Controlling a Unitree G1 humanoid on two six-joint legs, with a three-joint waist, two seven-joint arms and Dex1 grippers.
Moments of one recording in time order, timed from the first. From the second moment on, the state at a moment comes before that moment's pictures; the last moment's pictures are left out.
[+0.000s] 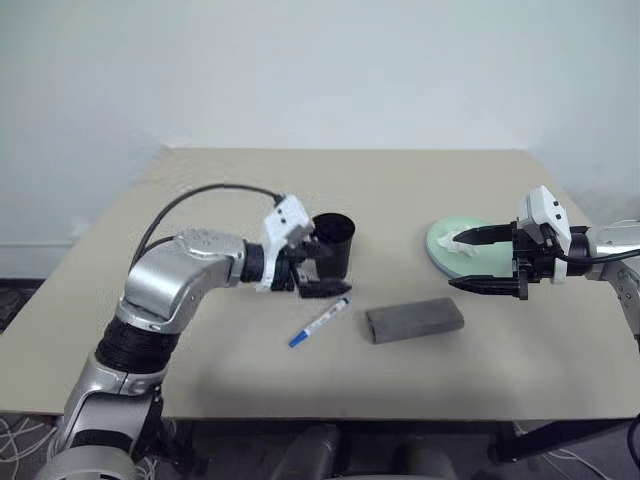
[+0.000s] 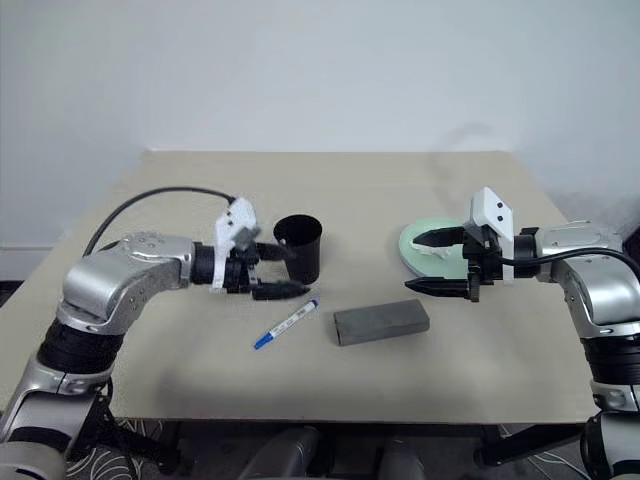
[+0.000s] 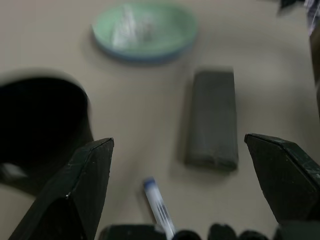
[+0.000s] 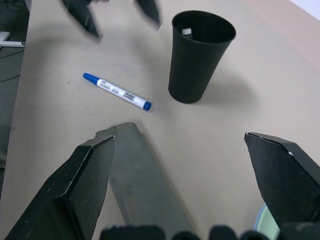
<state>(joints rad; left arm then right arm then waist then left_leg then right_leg) -0.63 0.68 -0.24 -0.25 -0.49 1.00 -0.92 -0.51 -0.89 0.01 0.00 0.44 0.47 1.33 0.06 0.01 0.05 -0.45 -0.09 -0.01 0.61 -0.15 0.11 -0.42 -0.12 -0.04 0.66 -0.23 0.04</state>
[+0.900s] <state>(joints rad) -0.74 0.47 -0.55 -0.04 -0.22 1.29 -0.62 -0.50 -0.89 0.01 -0.02 0.44 0.47 1.32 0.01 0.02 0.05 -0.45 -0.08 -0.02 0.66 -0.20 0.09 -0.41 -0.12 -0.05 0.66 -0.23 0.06</state>
